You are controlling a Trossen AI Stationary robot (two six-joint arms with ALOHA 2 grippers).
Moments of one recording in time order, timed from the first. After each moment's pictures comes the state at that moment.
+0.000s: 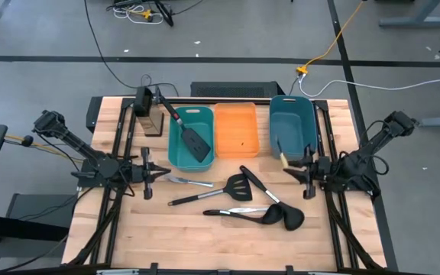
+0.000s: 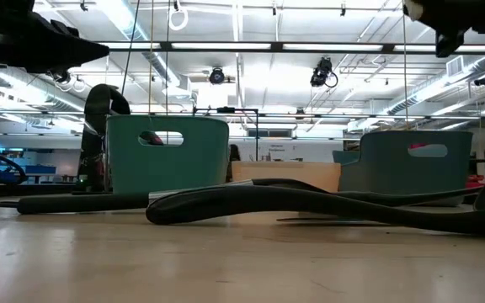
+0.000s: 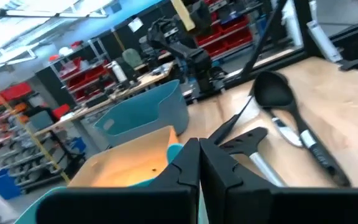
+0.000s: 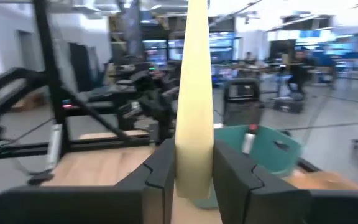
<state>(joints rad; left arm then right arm) -0.58 0.50 0.07 0.45 -0.72 0.41 0.67 0.52 0.22 0.47 0.81 -0.07</state>
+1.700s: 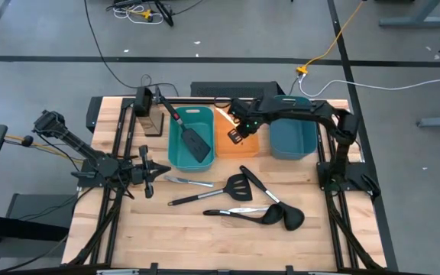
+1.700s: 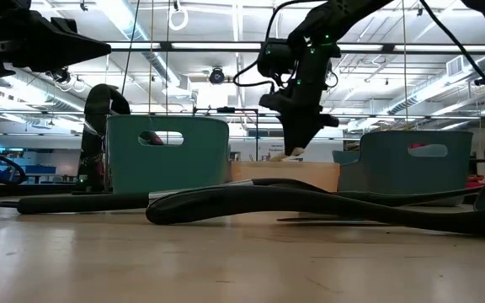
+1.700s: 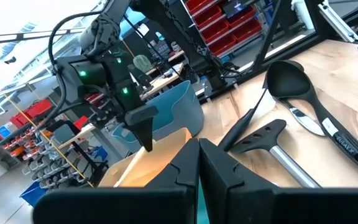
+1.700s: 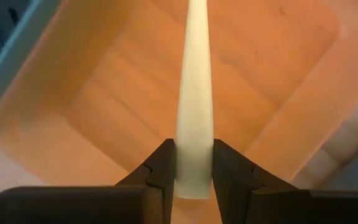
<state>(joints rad) -0.58 0.50 0.07 0.47 -0.74 0.54 -0.37 1.88 1.48 -0.89 0.05 0.50</state>
